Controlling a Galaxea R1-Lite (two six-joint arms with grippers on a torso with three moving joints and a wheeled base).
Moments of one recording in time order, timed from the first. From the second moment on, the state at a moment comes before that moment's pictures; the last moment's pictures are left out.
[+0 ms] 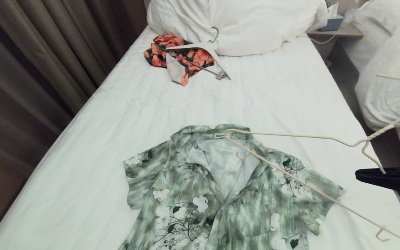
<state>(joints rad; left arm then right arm) 0.00 0.00 0.00 0.01 -0.01 0.04 -0.18 1.31 -0.73 0.01 1.15 -0.54</state>
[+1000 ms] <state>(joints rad) 0.00 0.00 -0.01 0.01 -0.06 0.15 -0.09 1.34 -0.68 0.01 1.19 -0.75</state>
